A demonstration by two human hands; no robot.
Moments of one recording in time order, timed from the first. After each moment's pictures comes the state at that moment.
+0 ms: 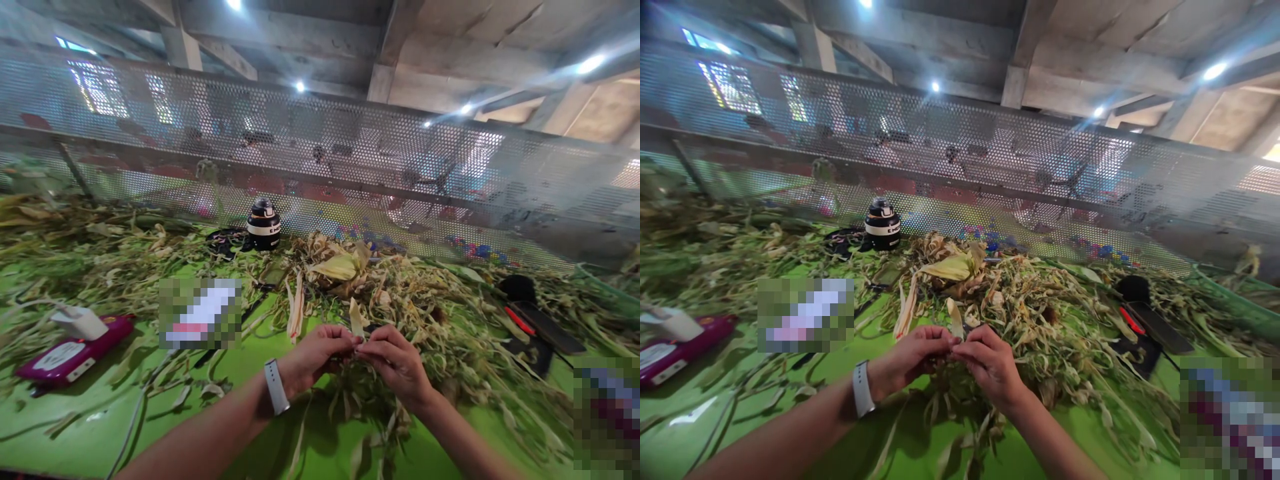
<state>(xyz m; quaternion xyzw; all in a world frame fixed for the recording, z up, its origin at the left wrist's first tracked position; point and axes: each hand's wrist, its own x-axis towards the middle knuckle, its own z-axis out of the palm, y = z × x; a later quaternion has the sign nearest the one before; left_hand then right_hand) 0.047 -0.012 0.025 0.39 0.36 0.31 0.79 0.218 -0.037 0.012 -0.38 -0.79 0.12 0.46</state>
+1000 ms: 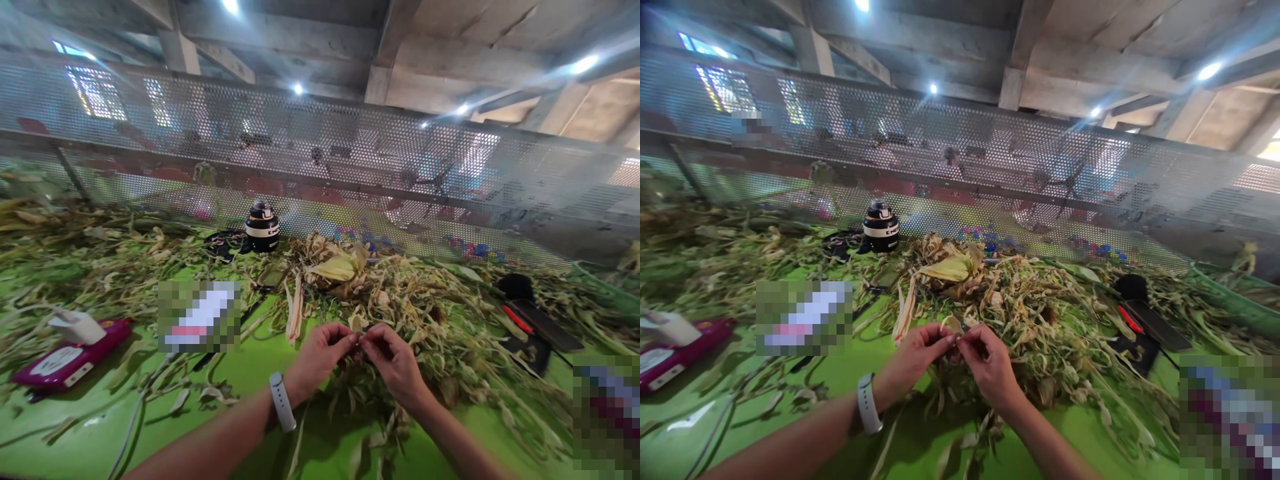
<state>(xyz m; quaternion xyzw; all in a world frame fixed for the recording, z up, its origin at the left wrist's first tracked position) 0.058 -0.015 0.012 0.48 0.34 0.43 0.69 0.206 -0.041 0.008 -0.44 -0.64 0.38 0.50</state>
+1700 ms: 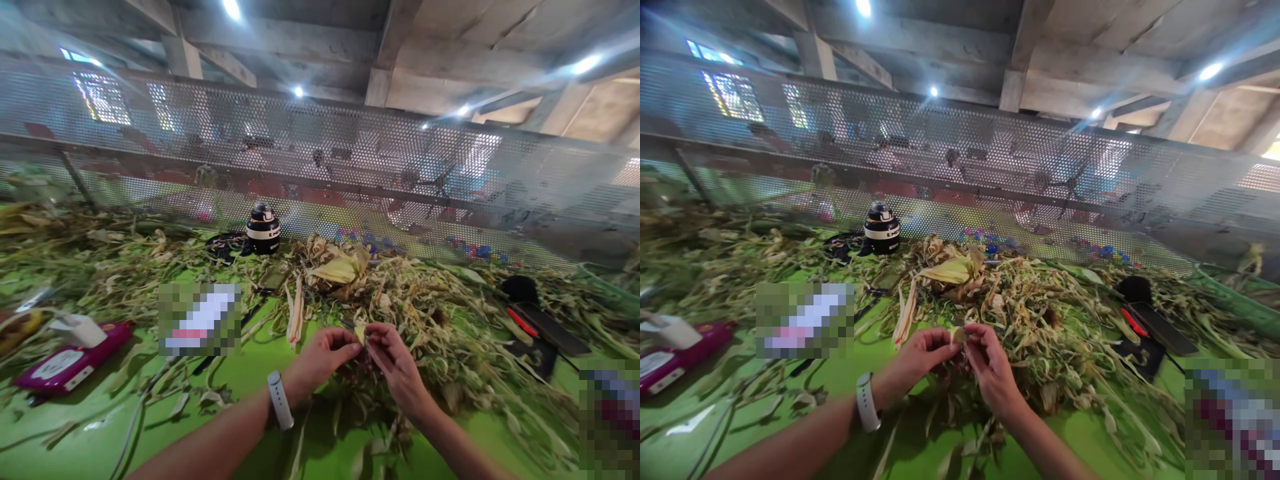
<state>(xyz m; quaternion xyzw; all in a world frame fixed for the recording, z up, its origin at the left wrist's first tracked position) 0.054 -0.013 0.014 0.49 0.33 0.38 0.71 0.206 -0.044 0.005 -0.44 -0.57 0.45 0.52</state>
